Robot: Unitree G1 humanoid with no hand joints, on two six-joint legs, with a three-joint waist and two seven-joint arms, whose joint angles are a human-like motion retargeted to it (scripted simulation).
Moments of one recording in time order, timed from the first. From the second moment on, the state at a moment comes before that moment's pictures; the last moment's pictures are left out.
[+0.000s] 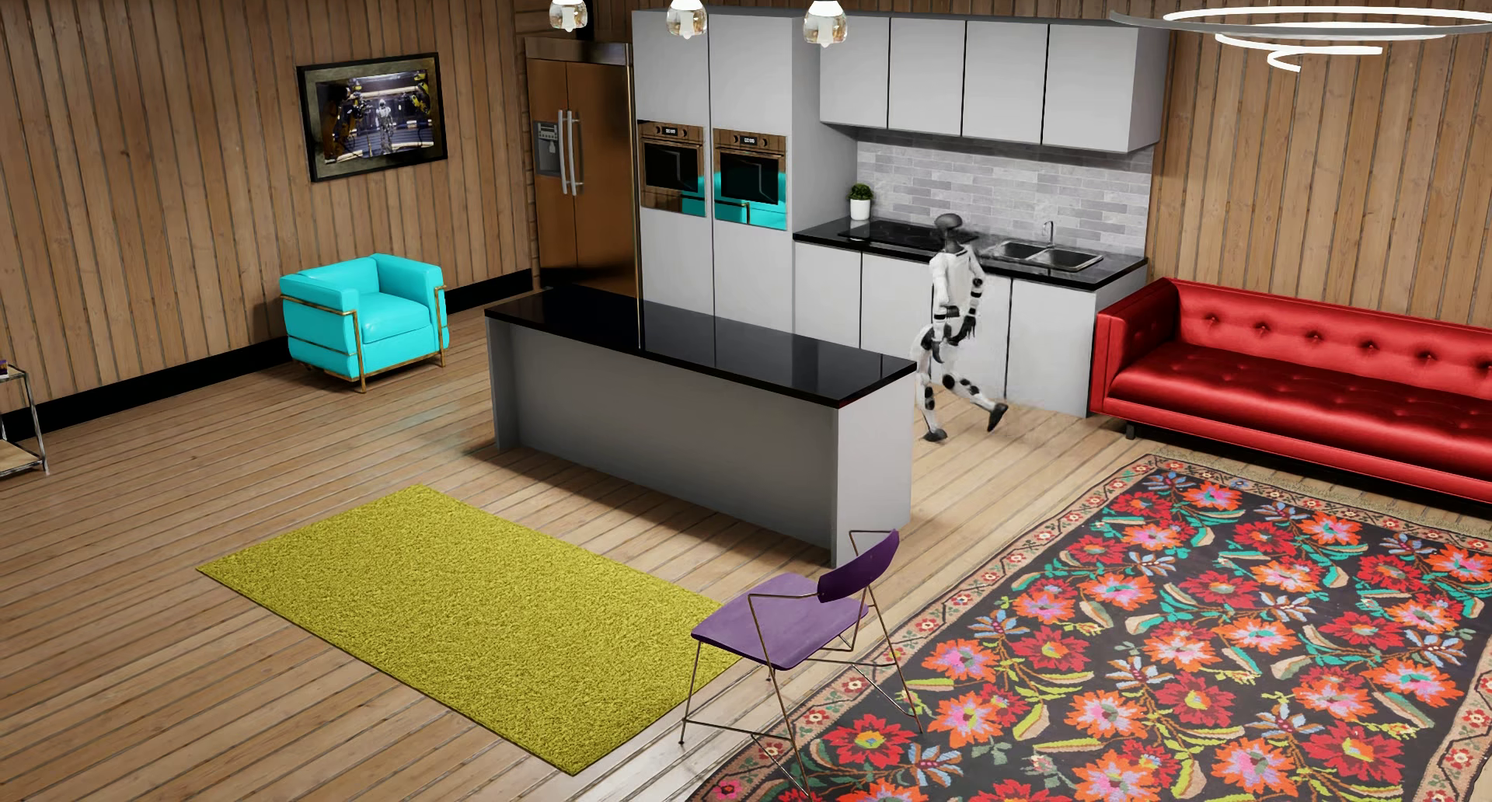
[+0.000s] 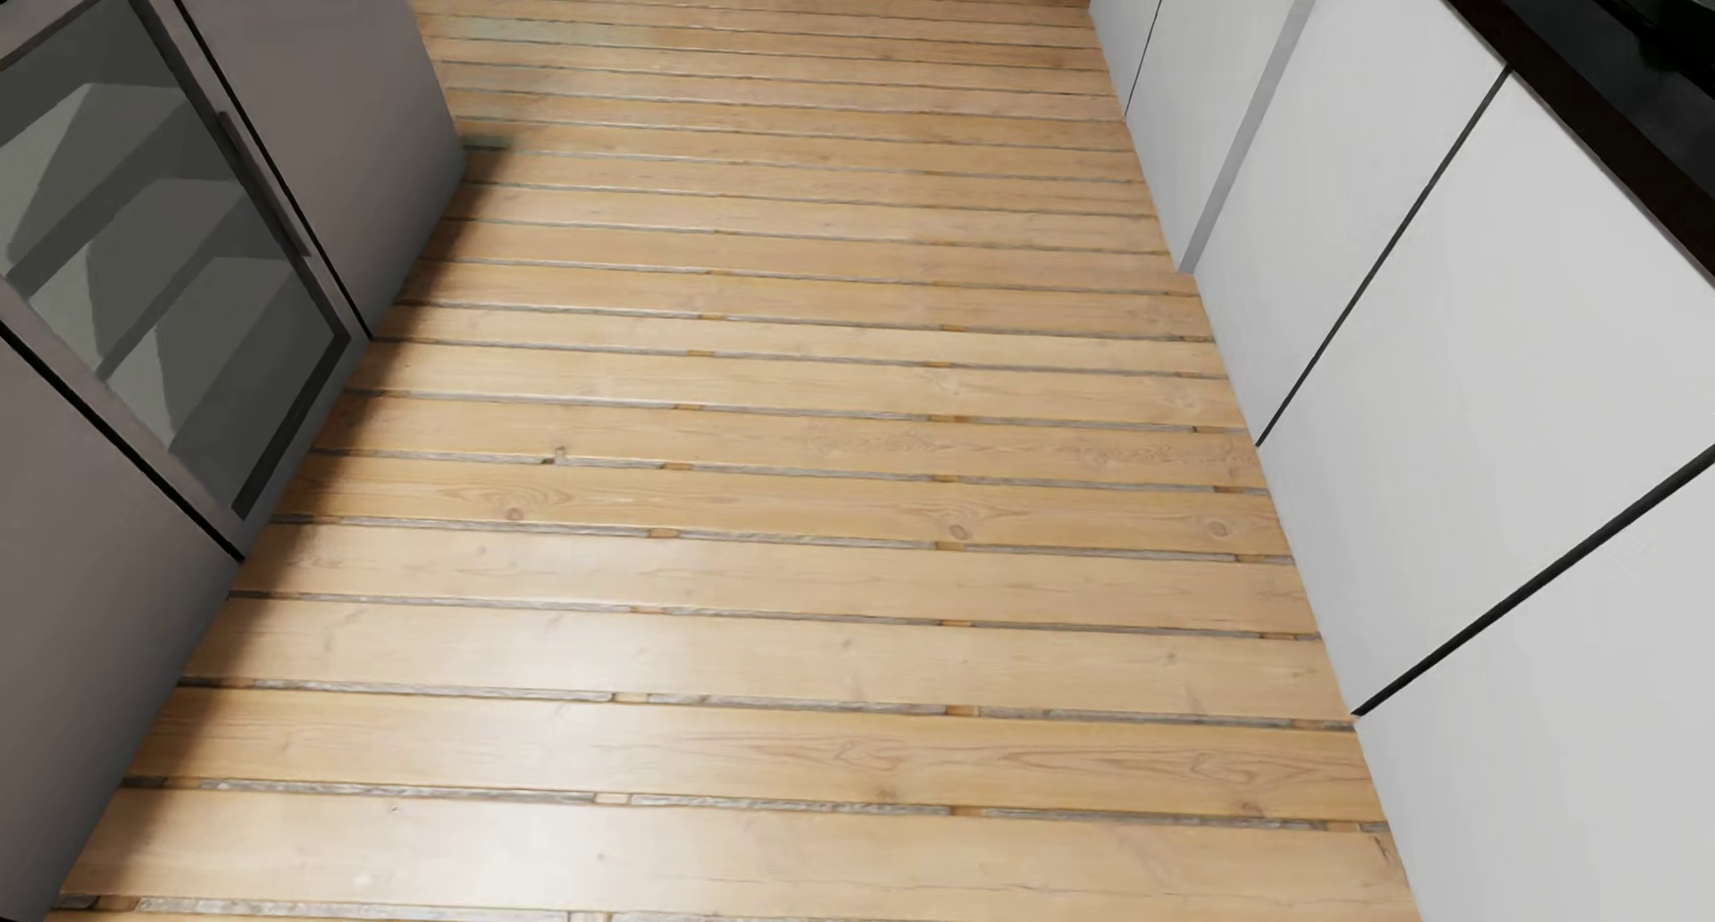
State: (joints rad) body -0.34 -0.11 0.06 -0.25 -0.18 -0.13 0.00 0.00 0.10 0.69 1.36 0.31 0.31 0.09 -0.18 0.38 -0.38 0.00 0.00 -0.69 0.48 0.98 0.89 0.00 0.00 0.00 0.00 0.00 0.00
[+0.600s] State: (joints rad) body -0.25 0.00 -0.03 -0.10 -0.02 -0.06 0.00 0.00 0.08 1.20 0.63 0.26 0.29 0.19 -0.25 0.36 -0.36 0.00 0.00 -0.66 0.46 0.93 0.87 0.00 0.00 0.00 0.00 0.00 0.00
